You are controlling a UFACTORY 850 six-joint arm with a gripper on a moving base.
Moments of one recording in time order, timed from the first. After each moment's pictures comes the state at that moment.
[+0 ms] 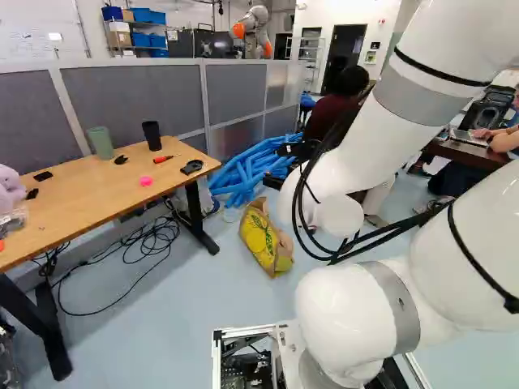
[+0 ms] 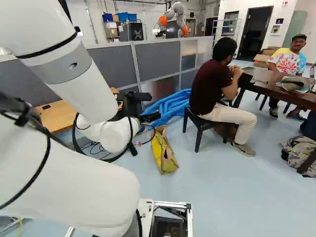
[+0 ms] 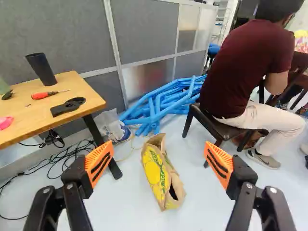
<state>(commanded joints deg) 0.0 16.0 -5.0 0.0 50.0 0.0</state>
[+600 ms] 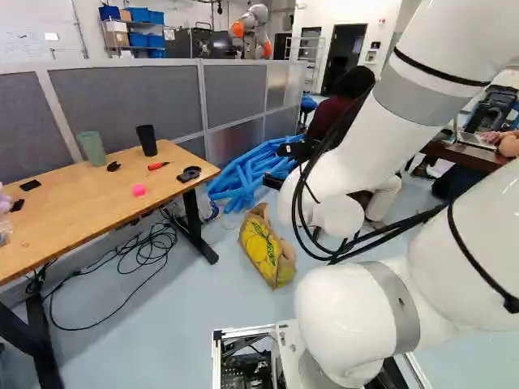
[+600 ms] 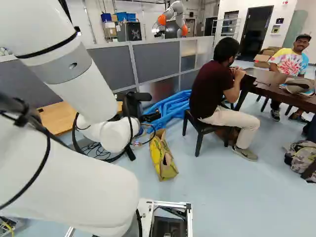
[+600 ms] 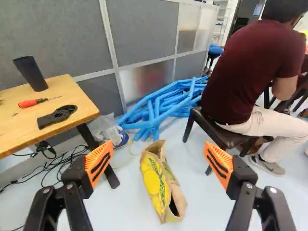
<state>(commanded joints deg) 0.0 16.0 -5.0 0.0 50.0 0.0</state>
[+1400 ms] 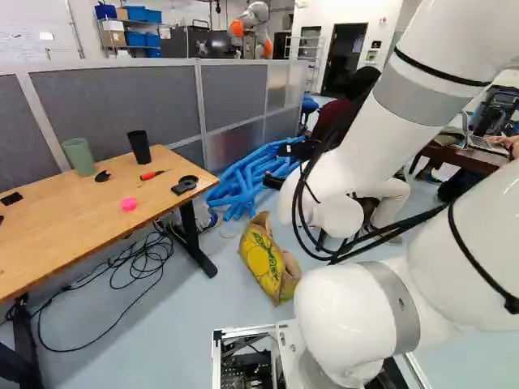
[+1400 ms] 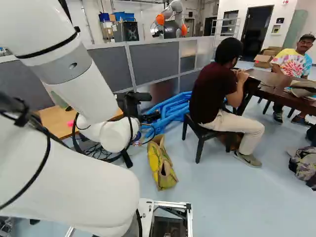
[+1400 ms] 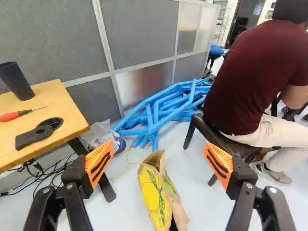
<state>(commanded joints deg) 0.0 16.0 -5.0 0.0 50.0 0.0</state>
